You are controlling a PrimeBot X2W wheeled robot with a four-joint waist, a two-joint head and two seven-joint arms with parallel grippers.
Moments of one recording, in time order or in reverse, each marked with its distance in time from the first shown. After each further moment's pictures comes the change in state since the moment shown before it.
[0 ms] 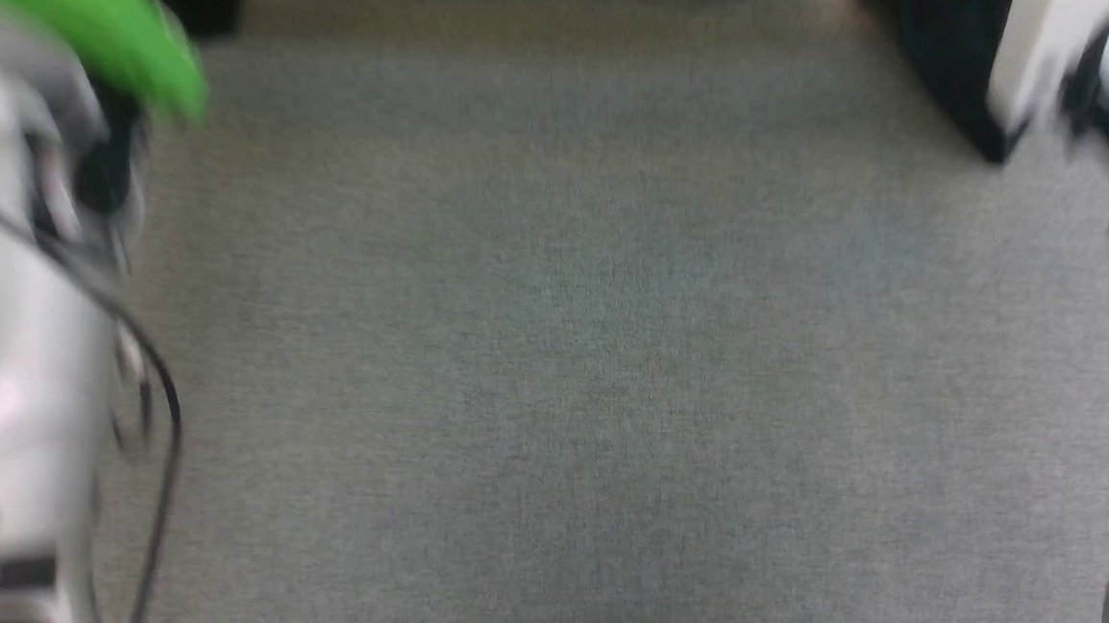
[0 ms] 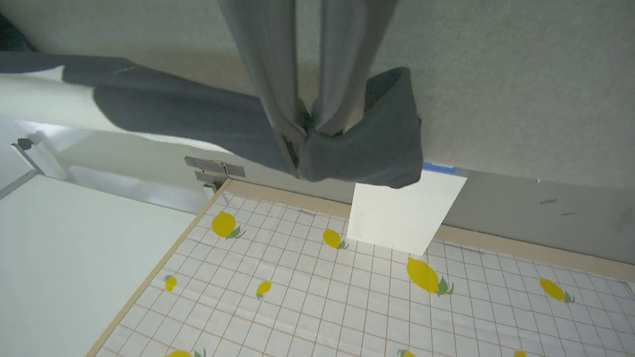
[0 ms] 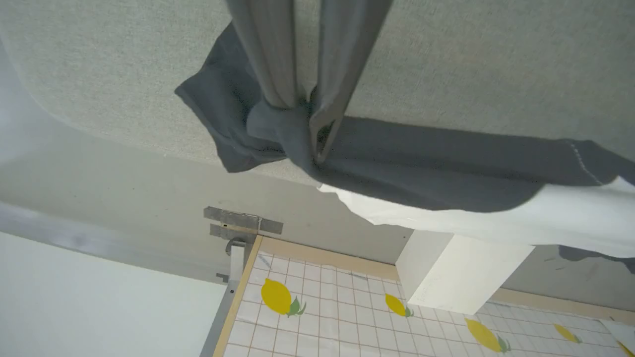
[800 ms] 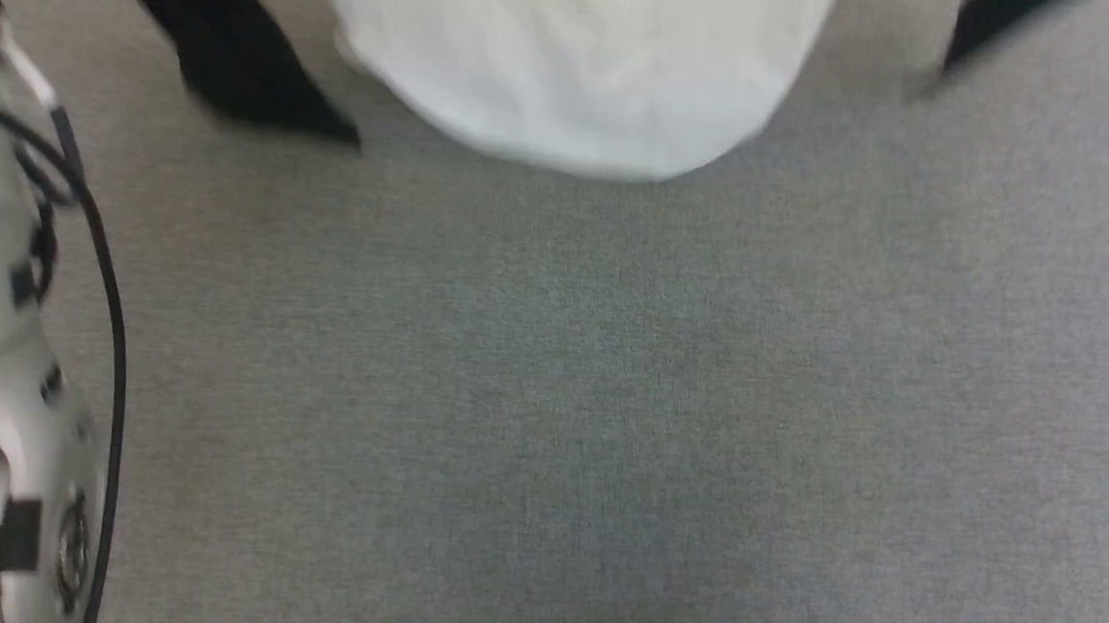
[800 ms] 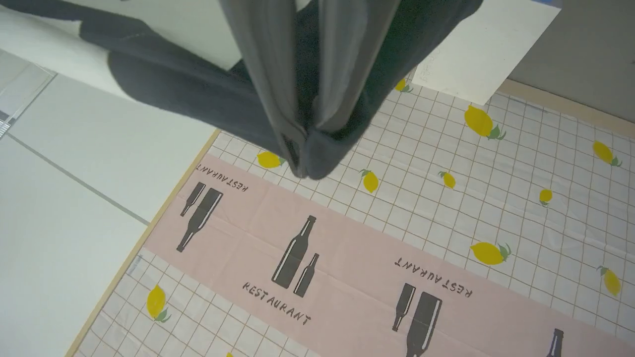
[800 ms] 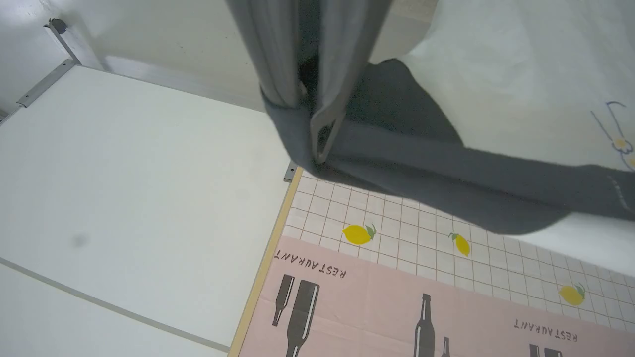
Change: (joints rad) left arm -0.366 -0.063 0.098 -0.172 -0.038 0.167 0.046; right arm -0.269 -0.055 -0.067 -0.248 -0.126 -0.002 0.010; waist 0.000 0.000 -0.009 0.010
